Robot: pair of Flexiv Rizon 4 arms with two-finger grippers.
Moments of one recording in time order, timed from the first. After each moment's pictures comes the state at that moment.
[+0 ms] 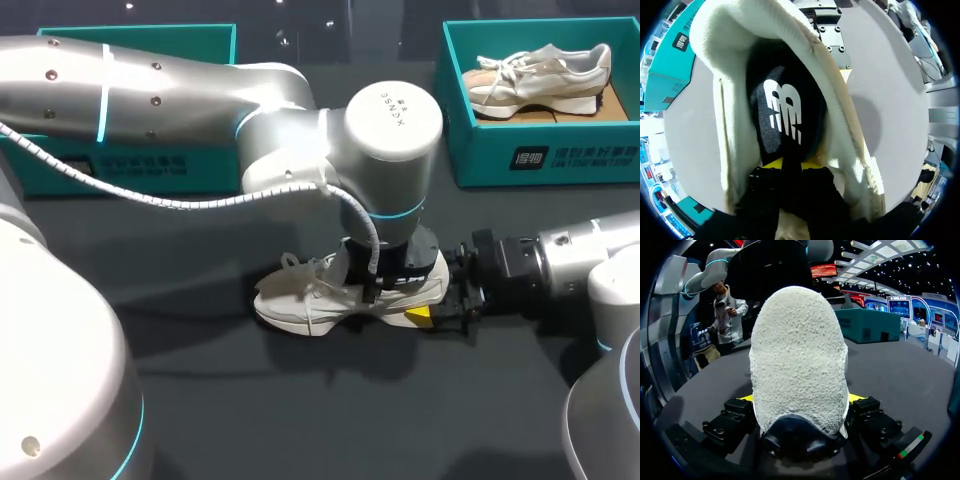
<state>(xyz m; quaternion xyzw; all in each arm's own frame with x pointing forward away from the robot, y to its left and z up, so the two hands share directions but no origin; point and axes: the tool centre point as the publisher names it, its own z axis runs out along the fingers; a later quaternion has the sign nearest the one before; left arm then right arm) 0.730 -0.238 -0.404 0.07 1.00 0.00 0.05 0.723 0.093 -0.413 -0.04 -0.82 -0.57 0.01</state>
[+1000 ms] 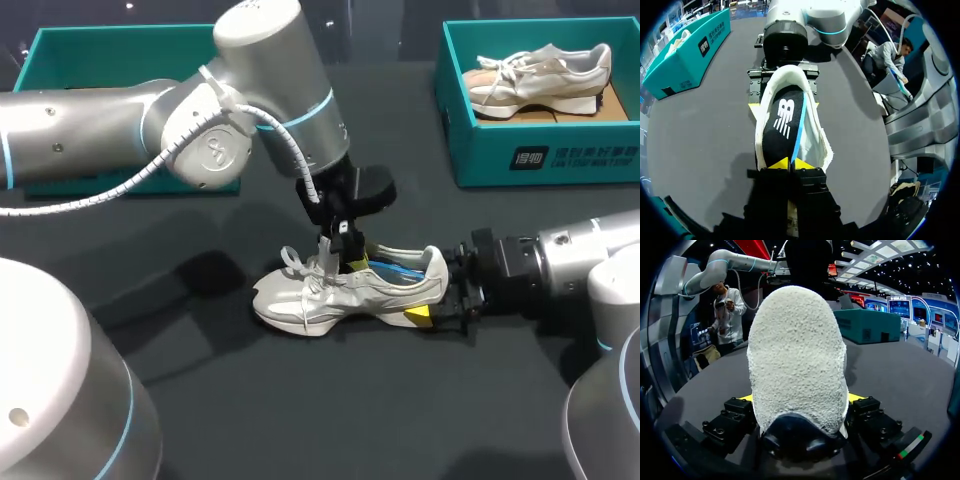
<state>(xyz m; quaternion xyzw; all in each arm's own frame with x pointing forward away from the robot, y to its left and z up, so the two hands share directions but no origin) 0.725 -0.224 -0.343 0.02 0.98 -0.18 -0.11 0.723 0.094 -0.411 -0.04 -0.82 -0.58 0.02</state>
